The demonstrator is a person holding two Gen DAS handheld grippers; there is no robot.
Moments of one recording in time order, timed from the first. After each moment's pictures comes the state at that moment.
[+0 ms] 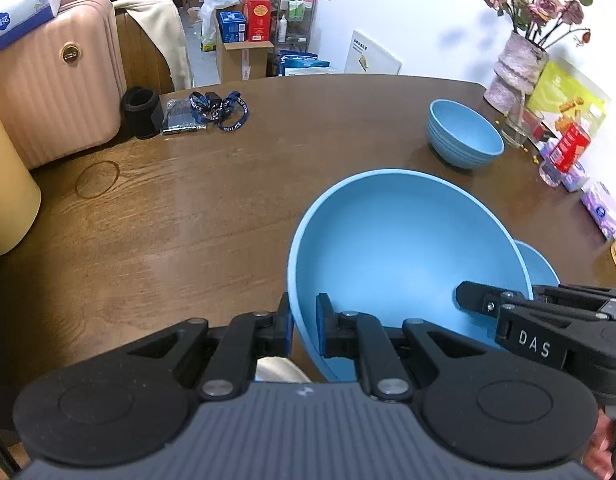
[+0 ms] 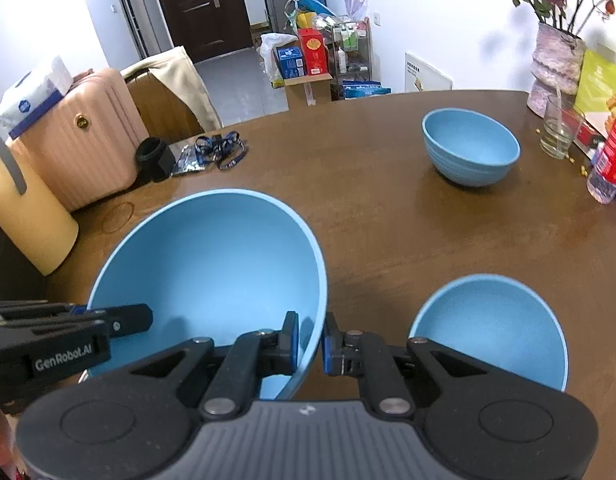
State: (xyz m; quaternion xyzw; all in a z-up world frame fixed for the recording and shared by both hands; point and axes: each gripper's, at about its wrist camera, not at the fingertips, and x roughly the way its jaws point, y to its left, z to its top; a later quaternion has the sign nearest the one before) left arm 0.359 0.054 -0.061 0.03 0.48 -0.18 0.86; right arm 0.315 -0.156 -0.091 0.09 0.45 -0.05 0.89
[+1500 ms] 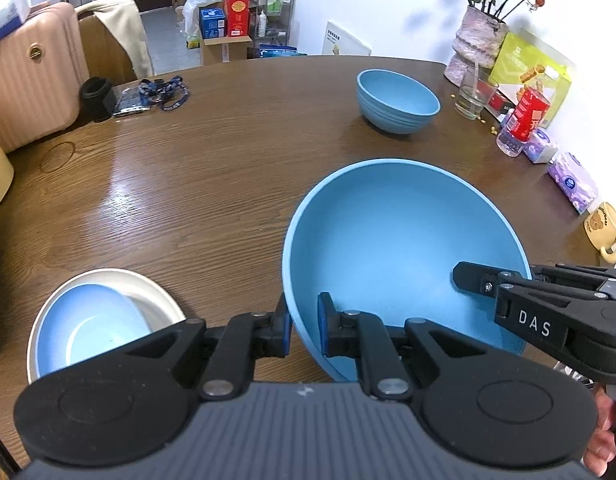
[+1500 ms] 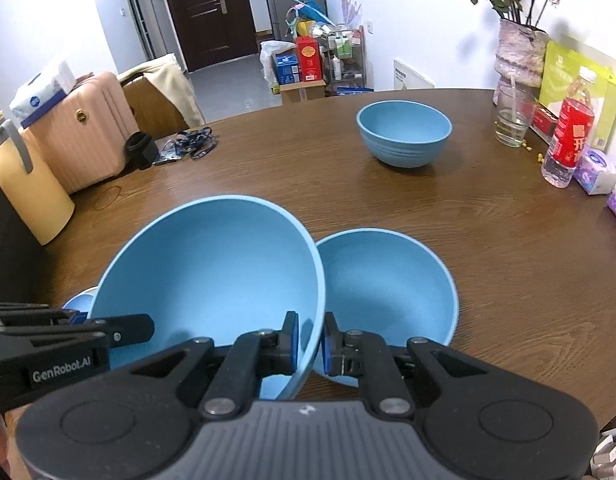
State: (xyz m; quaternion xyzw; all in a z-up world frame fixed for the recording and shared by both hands) left arm 0.278 -0.043 -0.066 0.03 0.48 -0.18 0.86; right arm 0.237 -0.248 -0.088 0.08 0.43 -0.03 0.90
